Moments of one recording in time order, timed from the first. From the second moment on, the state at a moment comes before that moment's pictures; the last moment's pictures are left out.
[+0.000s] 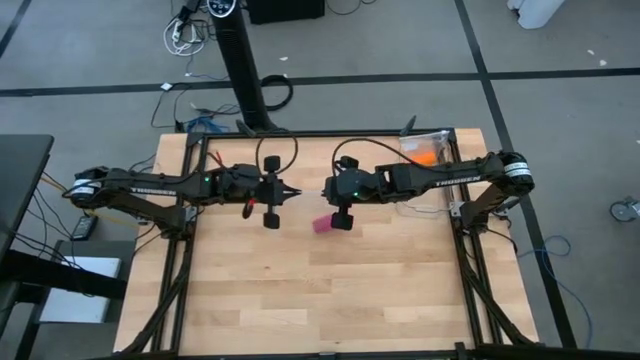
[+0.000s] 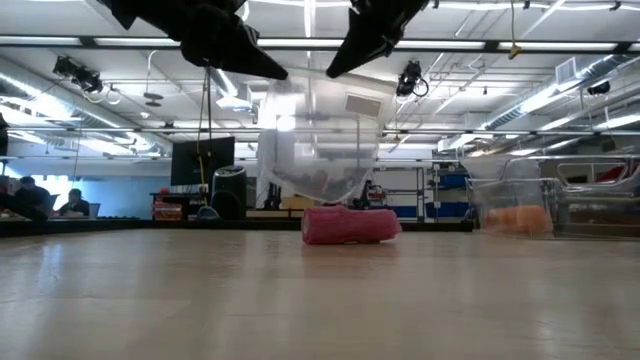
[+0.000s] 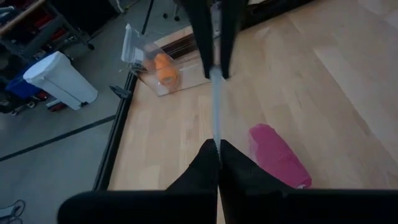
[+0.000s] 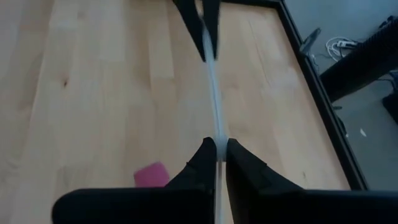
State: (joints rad) left arm 0.08 1.17 0.80 -0.04 -0.13 0.41; right arm 0.05 1.61 1.40 -0.55 0.32 -0.03
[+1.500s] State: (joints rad) left arm 0.06 1.16 0.82 -0.11 -0.16 0.39; right arm 0.15 1.55 1.40 -0.93 0.42 0.12
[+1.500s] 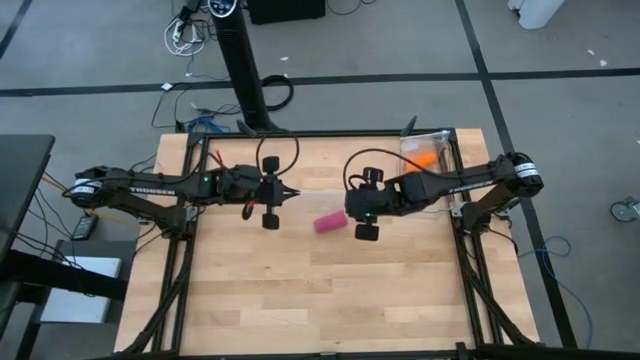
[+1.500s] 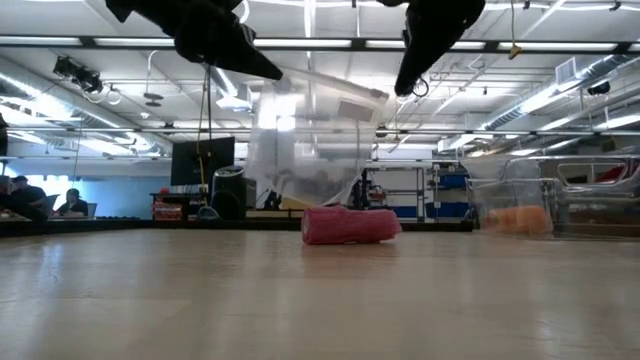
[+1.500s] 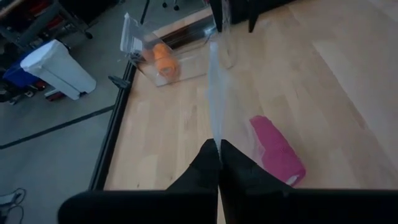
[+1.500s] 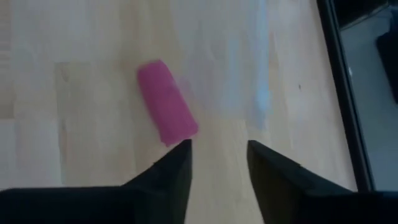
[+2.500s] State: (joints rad) left arm 0.01 1.17 0.81 -0.07 -0.21 0.44; right arm 0.10 1.62 1.40 -0.47 0.38 -0.24
